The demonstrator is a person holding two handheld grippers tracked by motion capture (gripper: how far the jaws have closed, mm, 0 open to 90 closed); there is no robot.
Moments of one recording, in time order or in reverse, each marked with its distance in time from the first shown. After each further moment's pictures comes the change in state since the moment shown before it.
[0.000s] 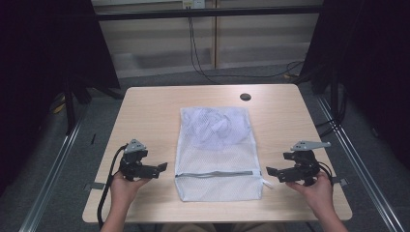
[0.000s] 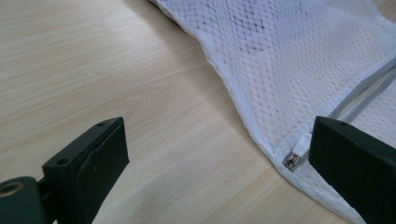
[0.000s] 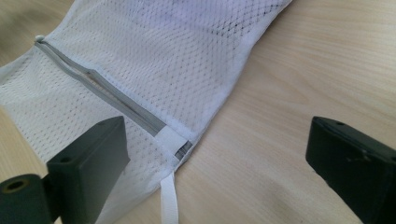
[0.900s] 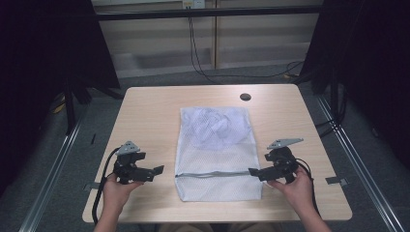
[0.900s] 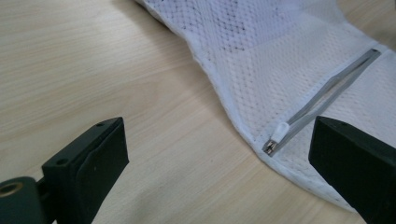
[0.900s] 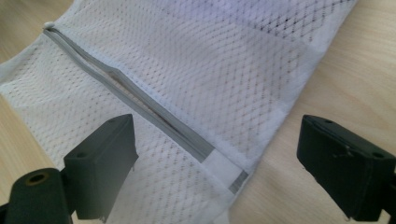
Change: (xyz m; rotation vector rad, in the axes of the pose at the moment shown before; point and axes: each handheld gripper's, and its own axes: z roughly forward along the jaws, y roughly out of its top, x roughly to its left) left arm 0.006 -0.006 -0.018 -0.028 -0.090 -0.014; right arm 0.038 0.024 0.034 0.117 0.009 -0.026
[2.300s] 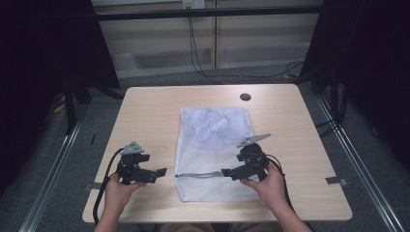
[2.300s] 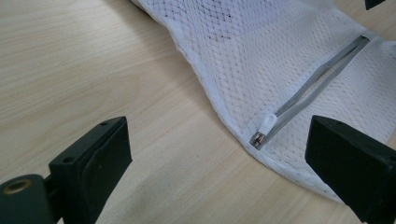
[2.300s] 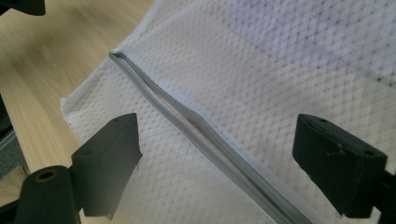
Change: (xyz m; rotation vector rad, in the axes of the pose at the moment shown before) left arm -0.005 0.001 0.007 0.049 -0.032 0.013; right arm 0.054 0.040 0.038 0.036 0.126 -0.036
